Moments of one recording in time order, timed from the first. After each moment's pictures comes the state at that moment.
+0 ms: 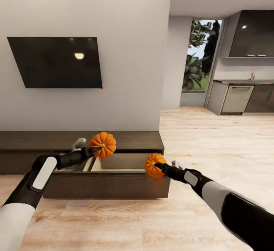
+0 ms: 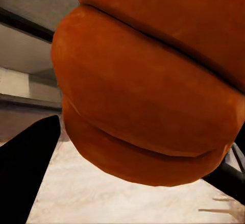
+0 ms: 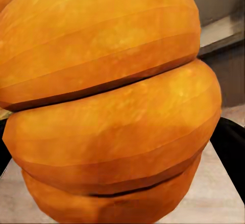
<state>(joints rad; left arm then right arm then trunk) -0.68 0.26 0.02 -1.05 0.81 0.90 -0.35 -1.00 -0.03 1.13 -0.02 -1.63 0.28 0.47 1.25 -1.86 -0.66</state>
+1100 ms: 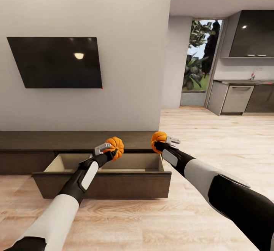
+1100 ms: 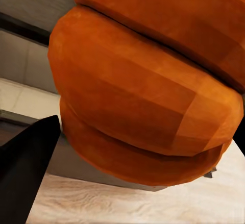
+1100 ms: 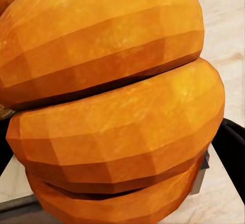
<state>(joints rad) -0.76 -0.06 -0.04 -0.77 0.47 0.38 0.09 -1.17 0.08 1.17 -0.19 -1.45 -0.01 -0.31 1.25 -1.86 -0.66</state>
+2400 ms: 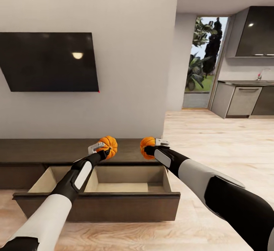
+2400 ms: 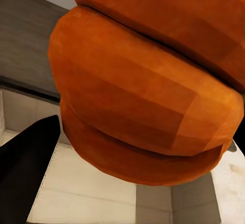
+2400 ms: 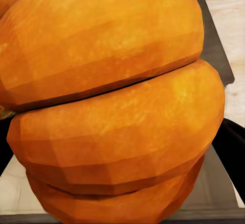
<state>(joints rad) -0.76 0.00 -0.04 -0.78 0.47 0.36 0.08 -1.17 0.12 1.17 -0.26 -1.39 0.20 -0.31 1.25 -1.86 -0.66</state>
